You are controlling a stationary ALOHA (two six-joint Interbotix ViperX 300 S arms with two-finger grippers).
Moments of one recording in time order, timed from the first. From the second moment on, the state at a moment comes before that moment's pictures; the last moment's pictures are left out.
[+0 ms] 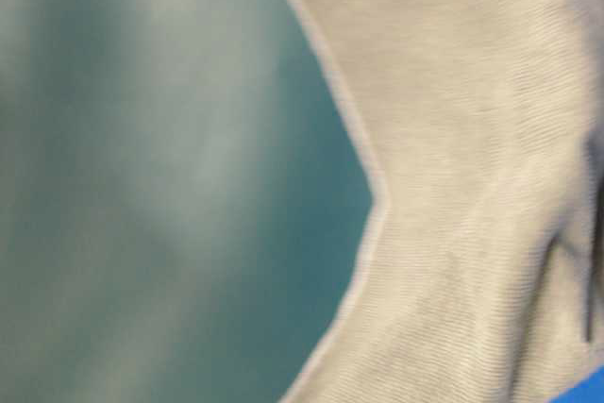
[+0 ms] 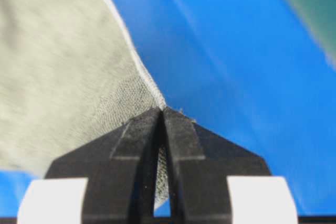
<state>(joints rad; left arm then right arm) 0.23 -0.78 0.92 -0.03 0.51 -0.02 -0.38 -0.88 0.98 0.00 0.37 0.09</state>
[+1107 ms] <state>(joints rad) 0.56 -0.56 0.23 -0.02 0.77 0.19 -0.77 -0.80 0.45 -0.18 0.48 0.08</state>
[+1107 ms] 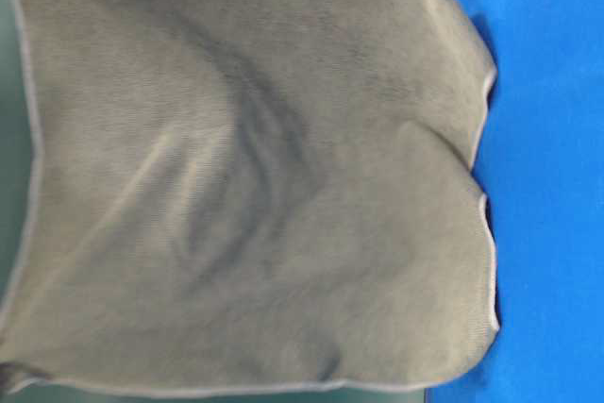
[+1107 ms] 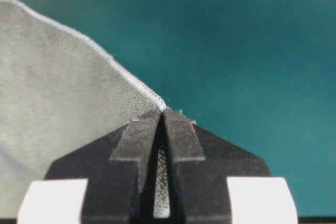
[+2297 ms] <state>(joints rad) 0.10 -0.78 0.17 -0.02 0.95 -0.52 -0.42 -0.97 0.33 0.39 0.69 0.11</state>
